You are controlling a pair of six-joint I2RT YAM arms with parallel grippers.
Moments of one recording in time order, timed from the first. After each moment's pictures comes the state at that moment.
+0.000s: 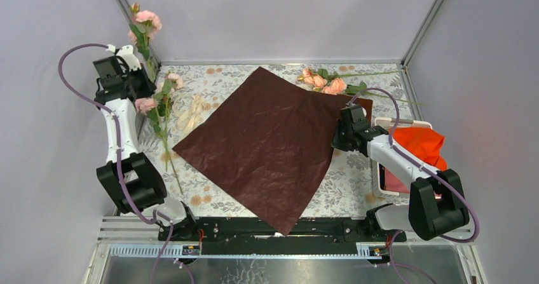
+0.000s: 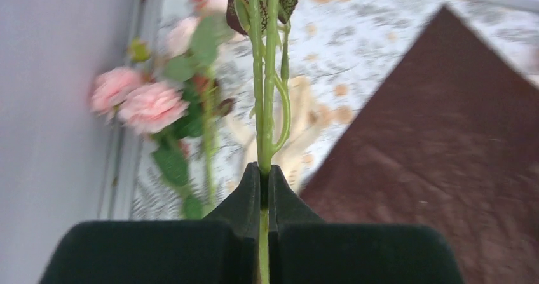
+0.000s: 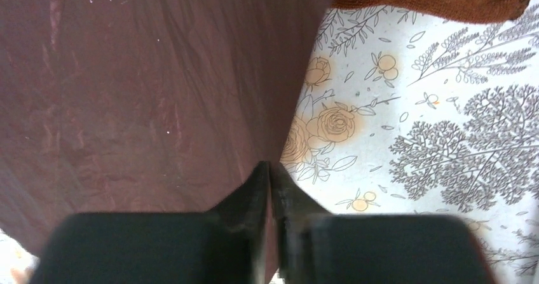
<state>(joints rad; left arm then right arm) 0.46 1.53 1.43 -0.51 0.38 0.08 0.34 1.33 0.79 -0.43 0.04 0.61</state>
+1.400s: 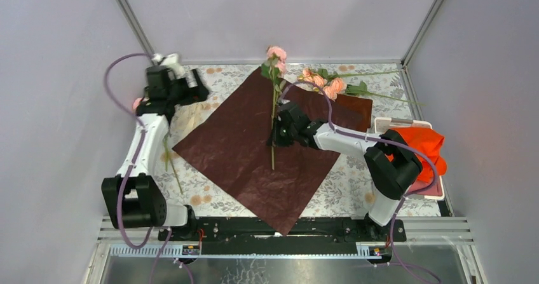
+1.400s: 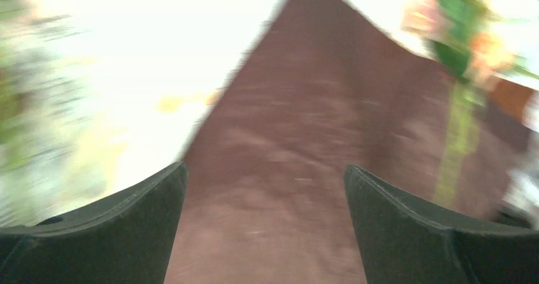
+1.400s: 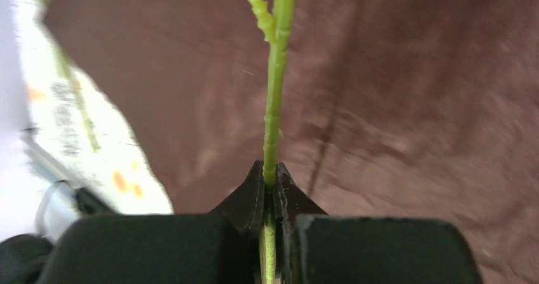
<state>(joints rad) -0.02 1.38 1.21 -0.32 0.34 -0.26 0.77 1.75 1.16 -0.13 -0.14 0.71</state>
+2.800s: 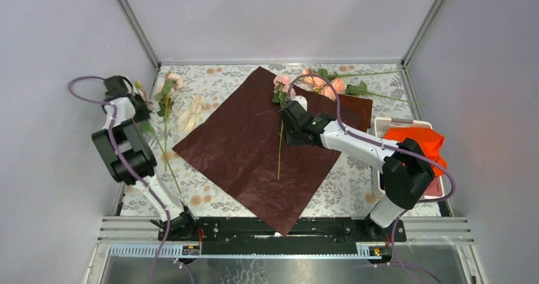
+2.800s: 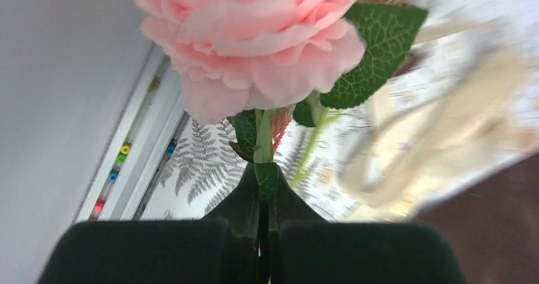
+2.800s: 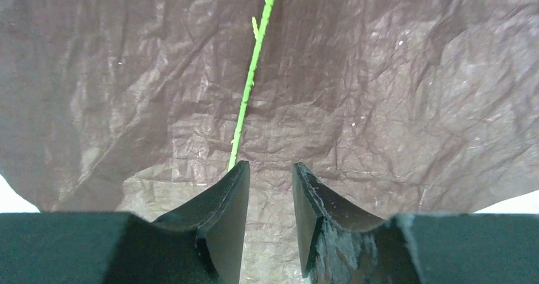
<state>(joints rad) 0.53 1.94 1.41 -0.48 0.12 -0.05 0.80 1.66 1.20 -0.55 0.24 0.59</state>
